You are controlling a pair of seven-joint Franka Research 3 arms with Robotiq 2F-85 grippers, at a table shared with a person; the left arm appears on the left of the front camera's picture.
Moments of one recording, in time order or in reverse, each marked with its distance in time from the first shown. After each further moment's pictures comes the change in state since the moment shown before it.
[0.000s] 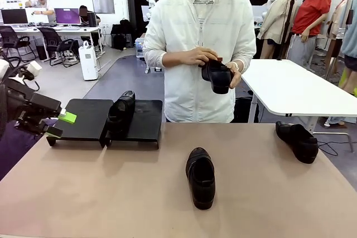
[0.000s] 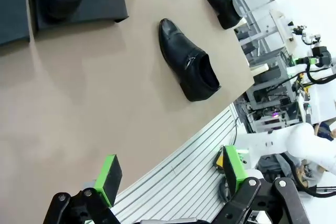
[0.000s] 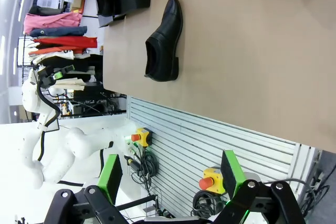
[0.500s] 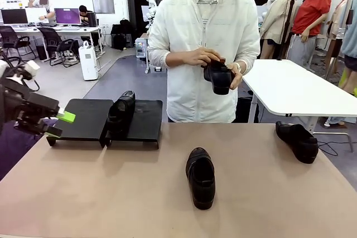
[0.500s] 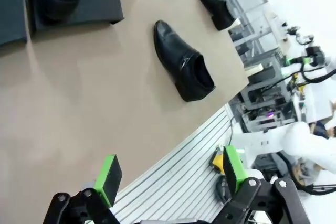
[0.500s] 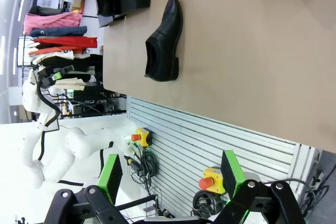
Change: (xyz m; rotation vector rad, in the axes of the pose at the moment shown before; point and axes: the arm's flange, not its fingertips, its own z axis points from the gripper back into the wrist) left arm -0.001 -0.001 -0.001 -0.021 0.006 -0.006; right arm 0.000 0.000 0.000 0.000 0.000 0.000
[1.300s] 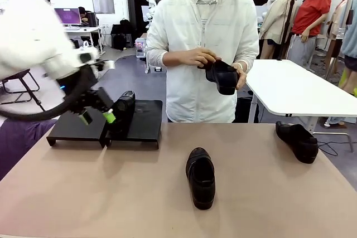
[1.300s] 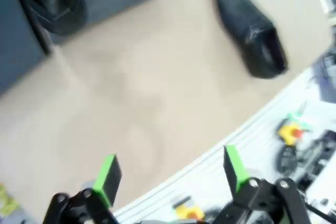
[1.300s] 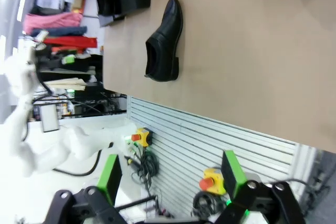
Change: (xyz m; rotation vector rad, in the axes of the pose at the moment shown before) left arm 0.086 -0.059 -0.088 0.358 0.316 -0.145; right arm 0.000 0.000 0.000 0.001 0.001 0.000
